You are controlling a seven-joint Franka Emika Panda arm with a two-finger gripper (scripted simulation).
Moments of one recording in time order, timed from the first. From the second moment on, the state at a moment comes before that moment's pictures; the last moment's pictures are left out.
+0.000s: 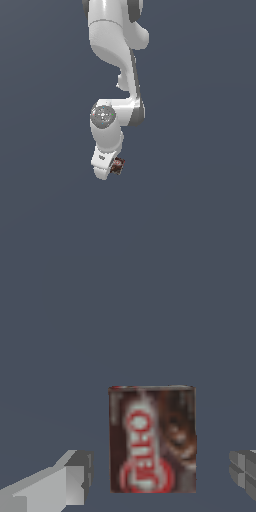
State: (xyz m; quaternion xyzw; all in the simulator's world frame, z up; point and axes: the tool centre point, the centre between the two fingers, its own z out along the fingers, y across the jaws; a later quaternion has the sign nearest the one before) arm 0.057 -0.068 0.066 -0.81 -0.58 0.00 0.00
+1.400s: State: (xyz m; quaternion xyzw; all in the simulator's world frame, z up) arm 0.057 -0.068 0.016 -0.81 -0.58 0.00 0.00
